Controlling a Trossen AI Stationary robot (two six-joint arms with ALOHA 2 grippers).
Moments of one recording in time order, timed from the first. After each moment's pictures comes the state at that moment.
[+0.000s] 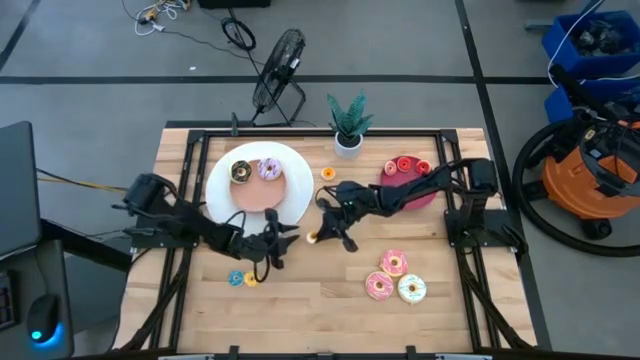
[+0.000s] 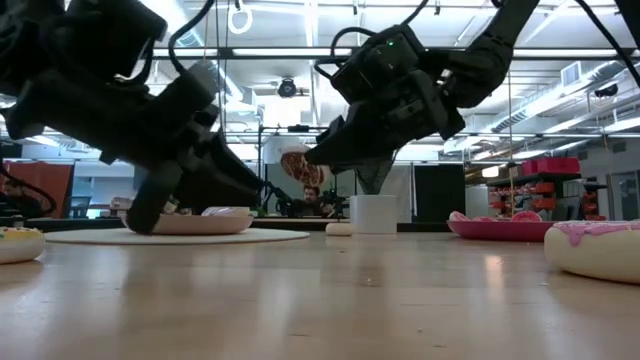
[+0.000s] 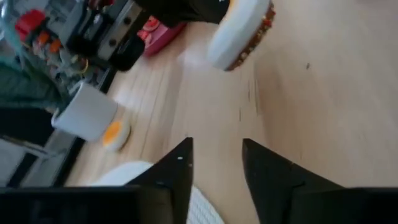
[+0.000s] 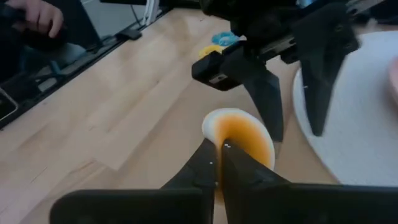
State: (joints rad) left arm -0.37 1.74 0.45 0.81 -0.74 0.34; right arm -0.08 1.88 0.90 0.47 -0.59 -0.20
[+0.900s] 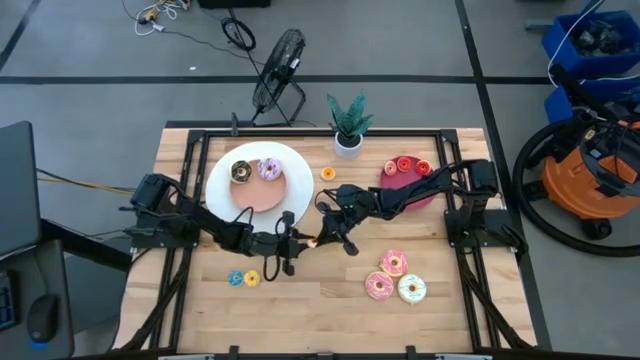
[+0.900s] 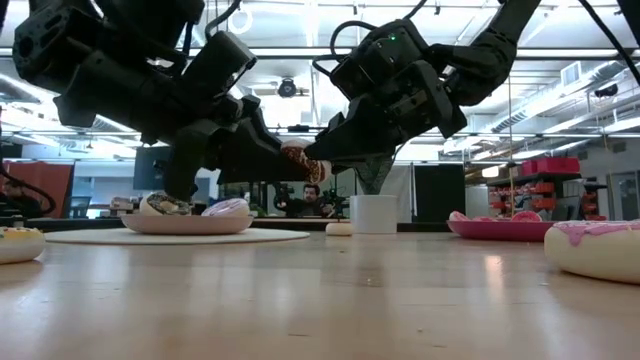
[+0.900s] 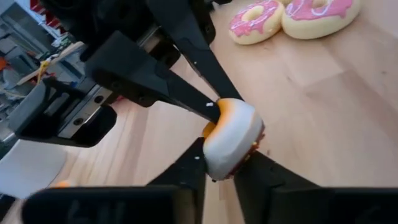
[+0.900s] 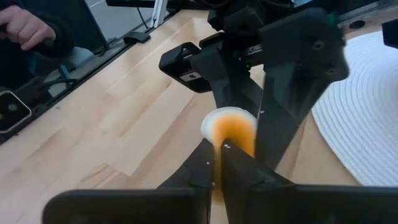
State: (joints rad) left arm -0.32 1.79 0.57 0.86 -0.49 0.33; right arm -0.05 1.88 0.90 0.48 -0.58 -0.15
